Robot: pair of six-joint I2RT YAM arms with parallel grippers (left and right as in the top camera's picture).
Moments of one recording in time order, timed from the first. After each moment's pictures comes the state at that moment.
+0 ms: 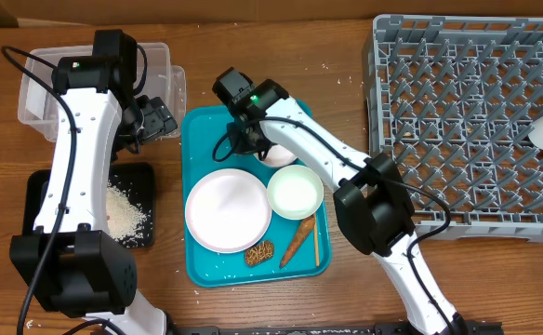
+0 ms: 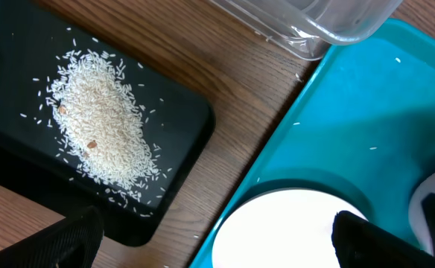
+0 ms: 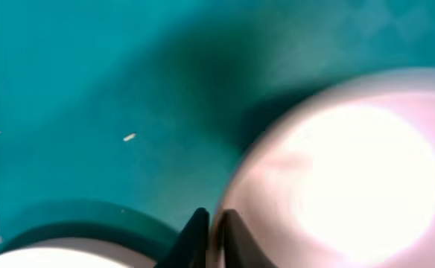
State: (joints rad) left arm 0.03 1.80 1.73 -1.38 -0.12 -0.55; right arm 0.70 2.43 2.19 -1.11 0.00 0.44
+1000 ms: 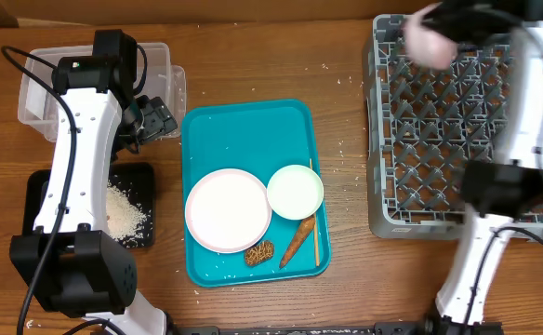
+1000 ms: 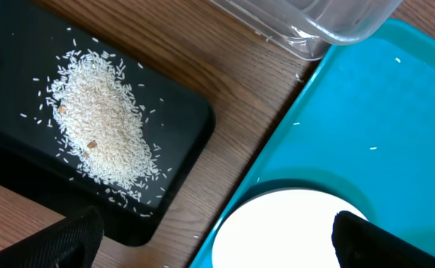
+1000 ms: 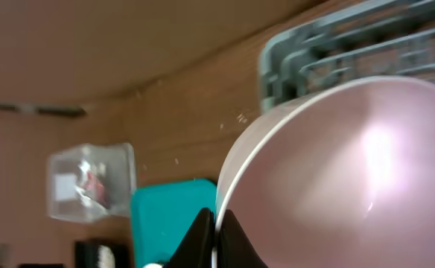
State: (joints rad) left arm 0.03 1.80 1.73 -1.38 -0.12 -0.55; right arm -0.22 2.42 2.90 -1.52 -0.67 0.23
